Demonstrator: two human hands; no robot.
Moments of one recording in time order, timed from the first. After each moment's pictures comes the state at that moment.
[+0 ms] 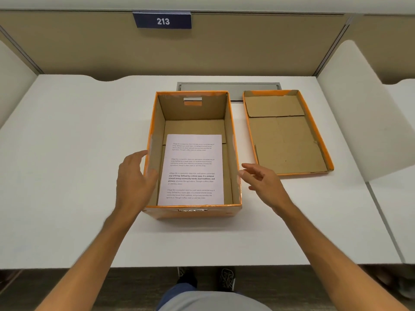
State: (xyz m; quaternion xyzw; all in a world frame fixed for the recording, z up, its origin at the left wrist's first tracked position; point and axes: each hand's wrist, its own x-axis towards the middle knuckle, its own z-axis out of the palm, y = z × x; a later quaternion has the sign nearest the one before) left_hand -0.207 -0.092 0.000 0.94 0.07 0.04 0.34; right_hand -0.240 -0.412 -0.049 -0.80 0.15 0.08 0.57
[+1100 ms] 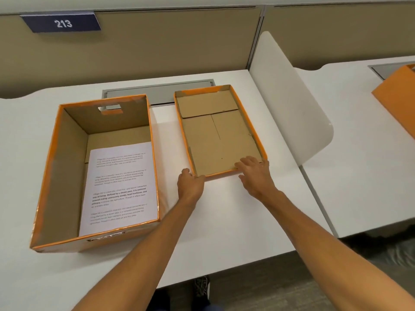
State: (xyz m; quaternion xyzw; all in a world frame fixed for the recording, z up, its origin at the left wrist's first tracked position) left_hand -0.195 -0.400 -0.105 0.81 0.16 -0.23 0.51; right_hand -0.244 -0.602 -0.117 -1.00 0.05 0.03 0.05
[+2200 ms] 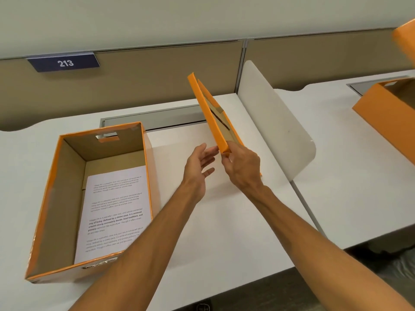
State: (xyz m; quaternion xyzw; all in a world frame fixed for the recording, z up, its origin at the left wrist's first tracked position) left_hand -0.164 -0.447 -0.004 0.57 0.09 -0.27 0.77; right_hand -0.206 -0.572 -0.014 -0.92 0.07 -0.30 0.23
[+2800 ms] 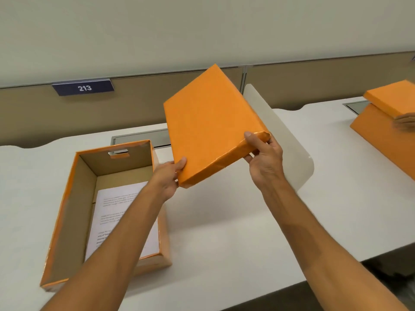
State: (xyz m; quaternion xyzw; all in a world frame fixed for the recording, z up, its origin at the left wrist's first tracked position) left_hand -0.111 -0.369 0.016 0.61 0.13 -0.29 0.73; right_hand -0.208 -0.585 0.076 -0.44 0.20 -0.23 0.85
